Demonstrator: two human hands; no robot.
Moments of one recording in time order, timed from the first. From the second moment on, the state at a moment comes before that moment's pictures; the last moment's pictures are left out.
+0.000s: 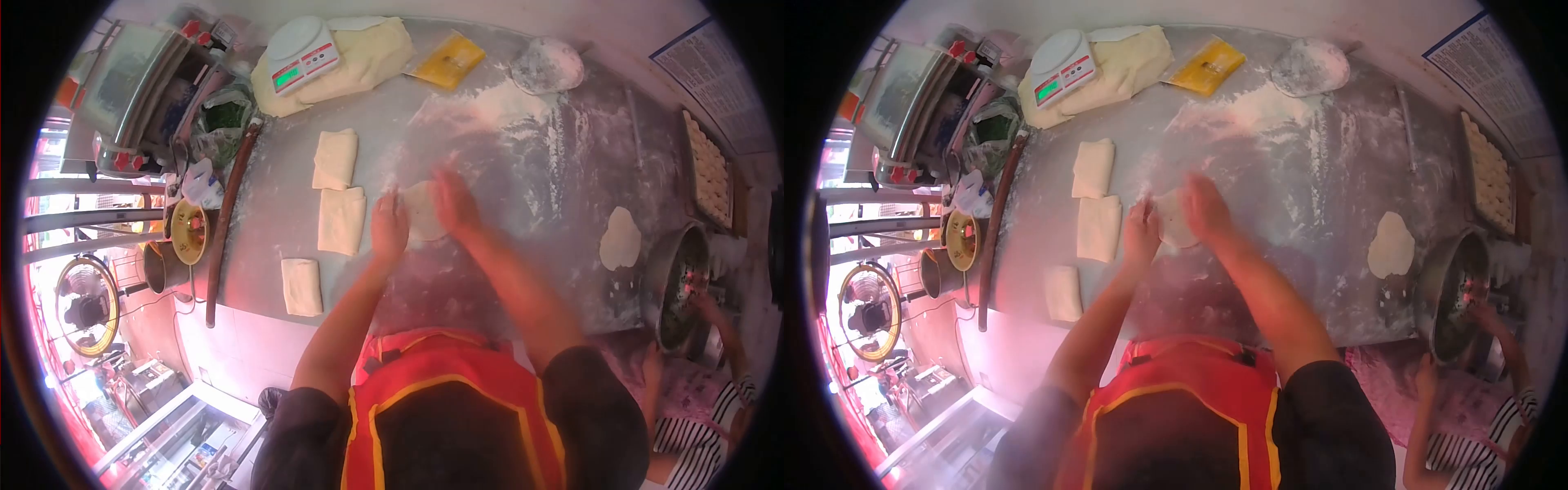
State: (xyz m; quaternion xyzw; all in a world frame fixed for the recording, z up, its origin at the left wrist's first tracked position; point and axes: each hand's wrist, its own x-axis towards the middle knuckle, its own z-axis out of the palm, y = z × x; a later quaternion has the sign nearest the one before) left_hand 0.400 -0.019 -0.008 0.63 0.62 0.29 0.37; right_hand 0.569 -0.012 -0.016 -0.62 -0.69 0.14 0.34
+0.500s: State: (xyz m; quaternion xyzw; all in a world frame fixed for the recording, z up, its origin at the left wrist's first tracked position) left_hand 0.383 -0.026 -0.030 0.65 0.58 0.31 0.38; right_hand 0.566 -0.035 0.003 -0.59 -0.74 0.07 0.30
